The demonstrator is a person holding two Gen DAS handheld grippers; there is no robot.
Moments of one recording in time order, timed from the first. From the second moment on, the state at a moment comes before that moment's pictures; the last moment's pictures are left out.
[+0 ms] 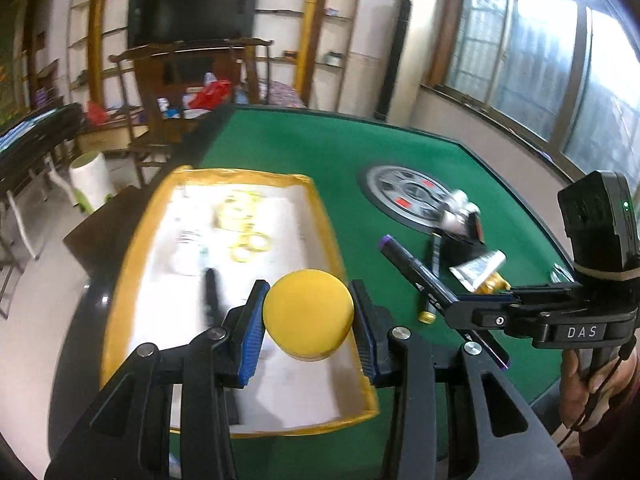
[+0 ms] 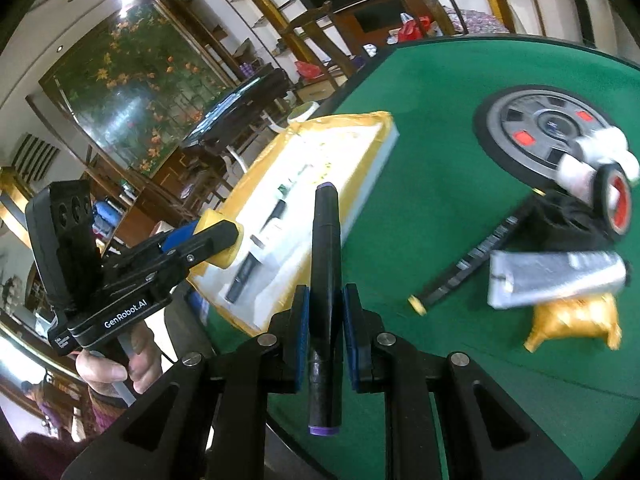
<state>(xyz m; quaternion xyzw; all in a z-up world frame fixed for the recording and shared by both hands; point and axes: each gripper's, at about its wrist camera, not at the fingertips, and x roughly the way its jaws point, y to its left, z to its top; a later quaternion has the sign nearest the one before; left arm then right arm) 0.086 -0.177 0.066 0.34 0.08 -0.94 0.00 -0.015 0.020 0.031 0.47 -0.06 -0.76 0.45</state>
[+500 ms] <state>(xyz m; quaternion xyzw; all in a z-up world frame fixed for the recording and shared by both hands) 0.029 -0.219 0.043 0.39 0.11 -0.91 0.02 -0.062 -0.067 0.029 0.51 -0.08 -0.75 0.41</state>
